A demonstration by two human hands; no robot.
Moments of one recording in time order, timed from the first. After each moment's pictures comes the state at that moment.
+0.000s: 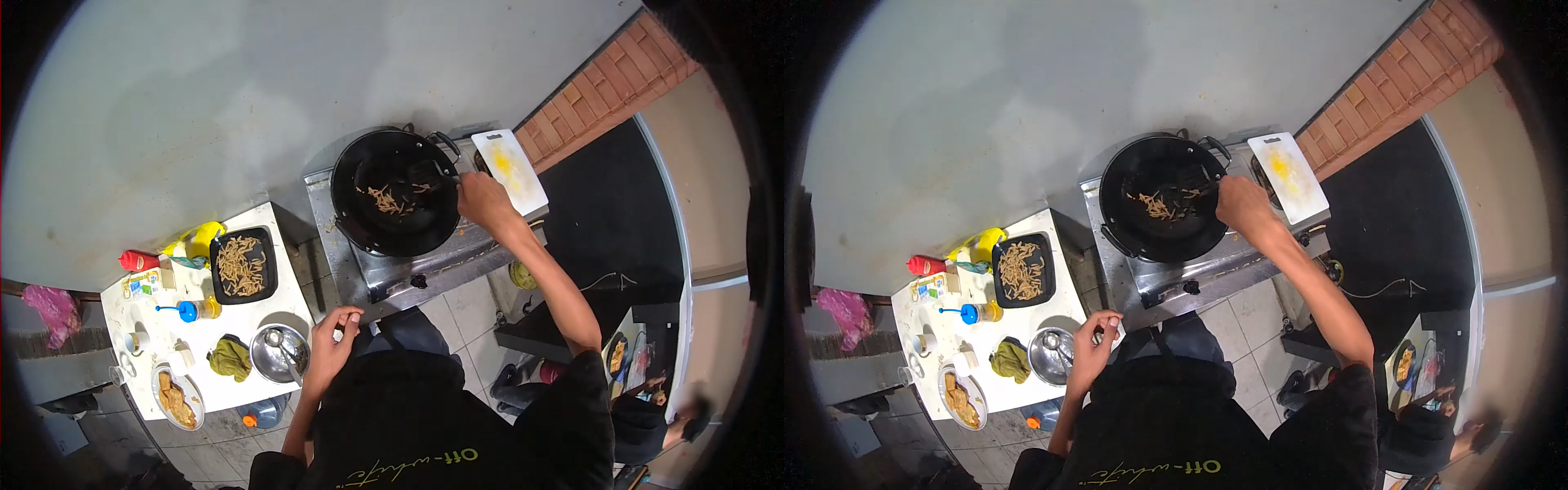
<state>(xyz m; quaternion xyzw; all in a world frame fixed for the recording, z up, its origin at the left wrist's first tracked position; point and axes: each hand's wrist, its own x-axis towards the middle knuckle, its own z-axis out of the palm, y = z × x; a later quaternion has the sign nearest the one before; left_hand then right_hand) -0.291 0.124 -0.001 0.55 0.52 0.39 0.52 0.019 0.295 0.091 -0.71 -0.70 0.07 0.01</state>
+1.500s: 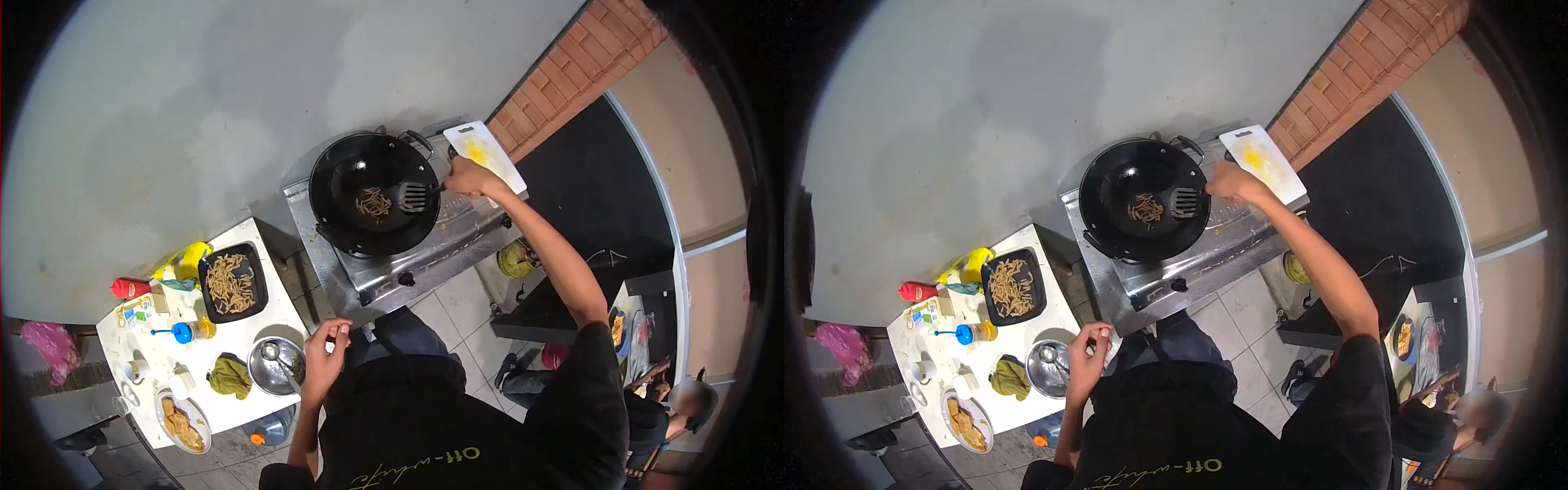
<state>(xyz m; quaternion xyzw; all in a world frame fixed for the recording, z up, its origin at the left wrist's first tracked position) -0.300 0.107 -0.010 0.56 0.52 0.37 0.53 0.077 0.330 0.076 -0.75 -0.59 0.30 -0.03</state>
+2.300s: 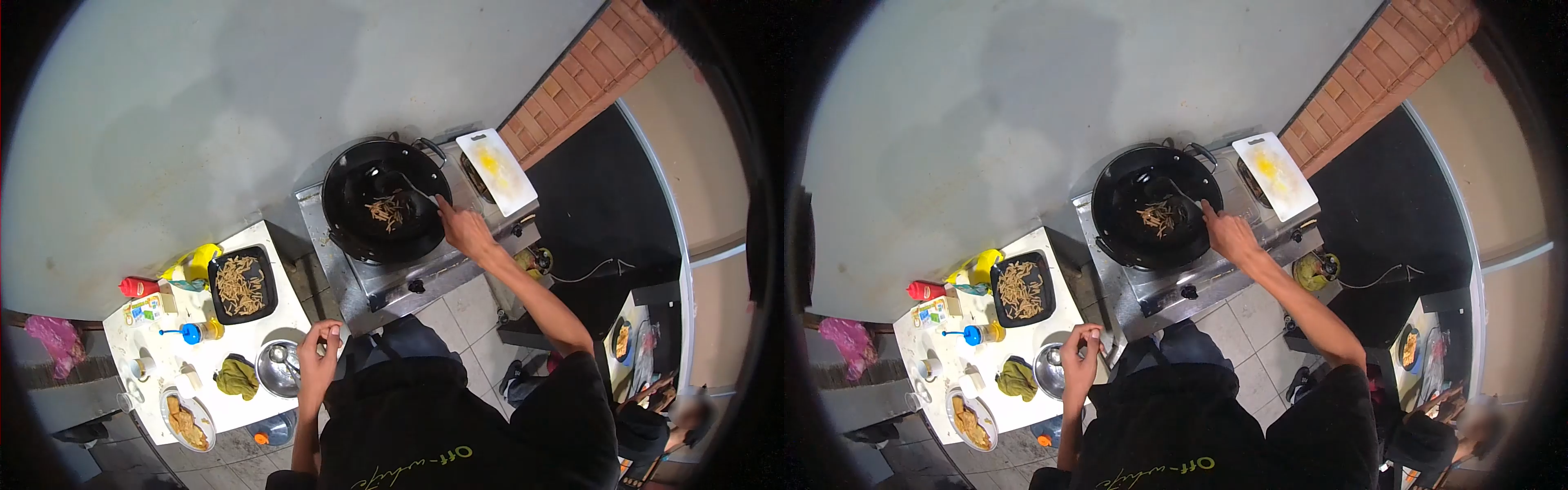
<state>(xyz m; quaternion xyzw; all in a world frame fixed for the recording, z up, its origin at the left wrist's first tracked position) -0.317 0.120 -0.006 0.55 0.54 0.41 0.49 0.038 0.255 0.015 -0.67 -0.73 0.08 0.04</state>
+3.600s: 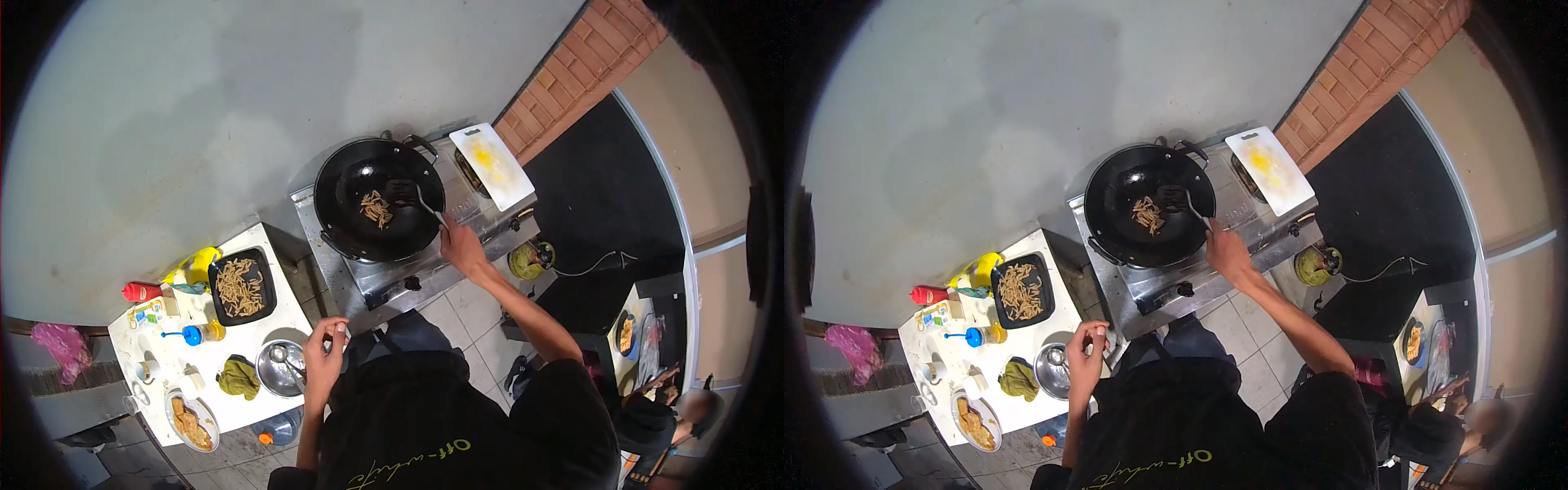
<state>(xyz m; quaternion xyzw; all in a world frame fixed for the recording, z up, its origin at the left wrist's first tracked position) -0.294 0.116 0.002 0.55 0.54 0.40 0.51 0.042 0.218 -0.017 -0.76 -0.63 0.13 0.11</state>
